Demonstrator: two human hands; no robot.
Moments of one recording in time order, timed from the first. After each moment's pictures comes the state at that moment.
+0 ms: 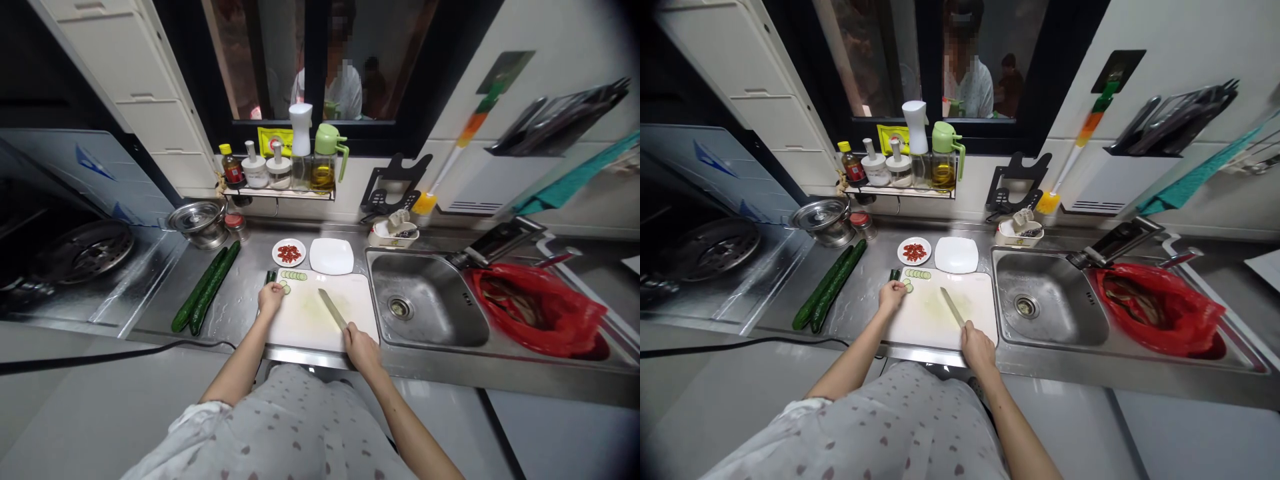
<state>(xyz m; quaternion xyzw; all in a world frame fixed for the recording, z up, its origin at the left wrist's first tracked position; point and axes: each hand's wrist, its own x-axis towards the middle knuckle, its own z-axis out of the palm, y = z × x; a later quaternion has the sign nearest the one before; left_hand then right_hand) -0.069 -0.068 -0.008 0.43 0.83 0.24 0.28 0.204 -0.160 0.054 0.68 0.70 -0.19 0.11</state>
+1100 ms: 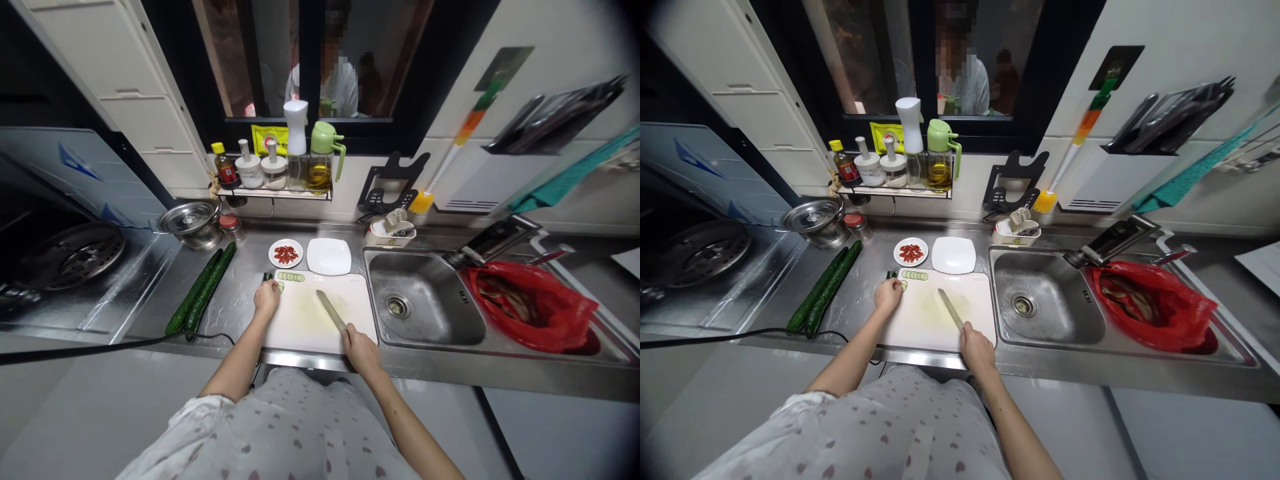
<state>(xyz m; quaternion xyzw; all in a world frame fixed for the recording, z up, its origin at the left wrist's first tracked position) -0.067 -0.058 0.013 0.50 0.83 0.14 0.19 0.206 -0.157 0.050 0.68 0.70 -0.19 0.11</state>
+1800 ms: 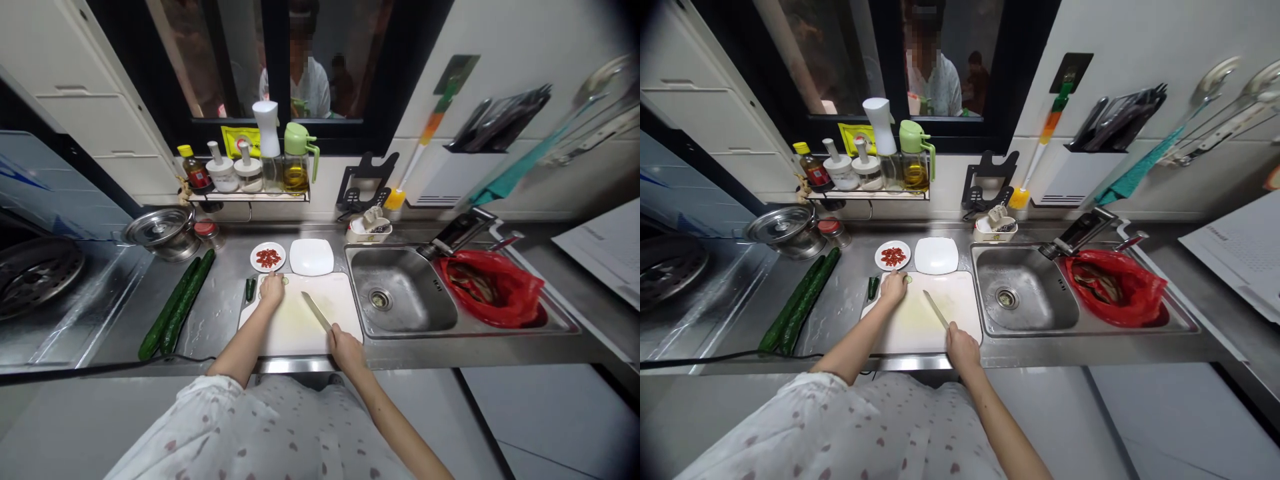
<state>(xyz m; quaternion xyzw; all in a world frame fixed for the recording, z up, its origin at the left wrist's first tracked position) -0.017 -0.012 0.013 0.65 0.74 0.06 0.16 0.203 -0.162 0.053 0.69 0.68 -0.21 0.11</state>
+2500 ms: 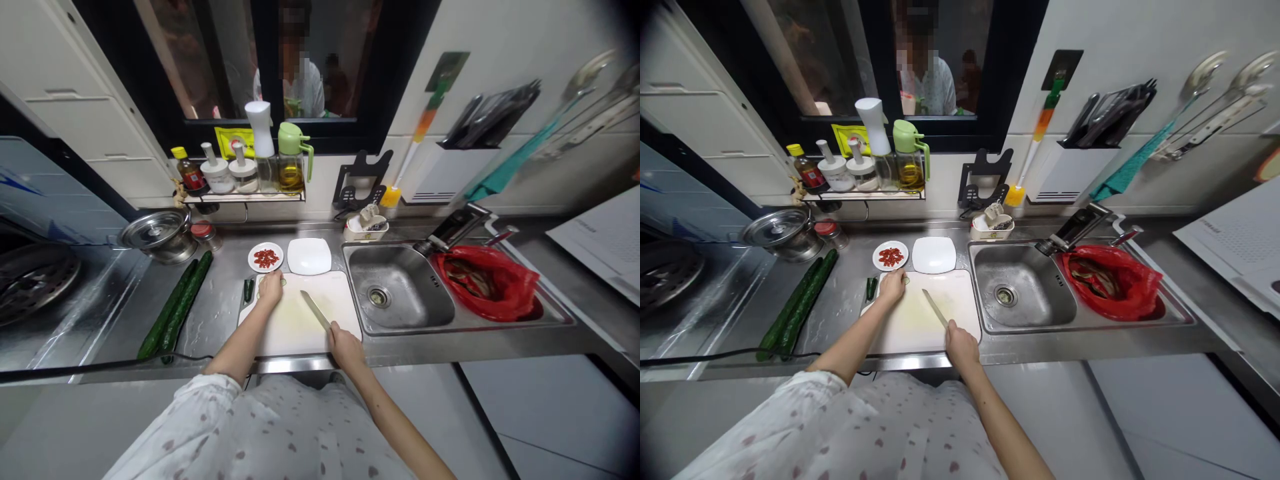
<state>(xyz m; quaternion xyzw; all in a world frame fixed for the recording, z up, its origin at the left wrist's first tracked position) -0.019 -0.008 0.016 0.67 0.72 0.06 0.16 0.204 -0.162 0.053 0.69 0.68 -0.21 0.11</state>
